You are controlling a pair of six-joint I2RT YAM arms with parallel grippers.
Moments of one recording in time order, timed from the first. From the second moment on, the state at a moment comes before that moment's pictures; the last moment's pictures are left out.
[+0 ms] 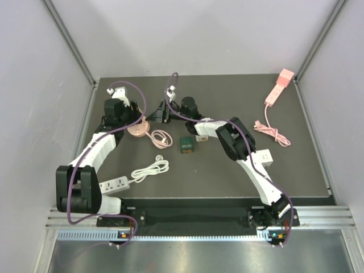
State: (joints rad) left arm -0.06 1.39 0.90 0.00 0.05 -0.21; right arm 0.67 2.57 1.84 0.79 -0.75 1.02
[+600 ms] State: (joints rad) left arm -0.05 1.35 0.92 -0.01 0.02 -0.21; right arm 0.73 2.66 2.03 0.71 -0.75 1.07
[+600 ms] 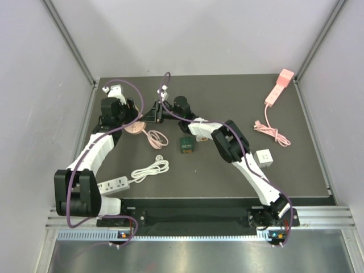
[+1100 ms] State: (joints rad) left arm -0.03 1.38 0.91 -0.02 0.01 -0.30; right arm 0.73 2.66 2.11 0.46 -0.69 0.99
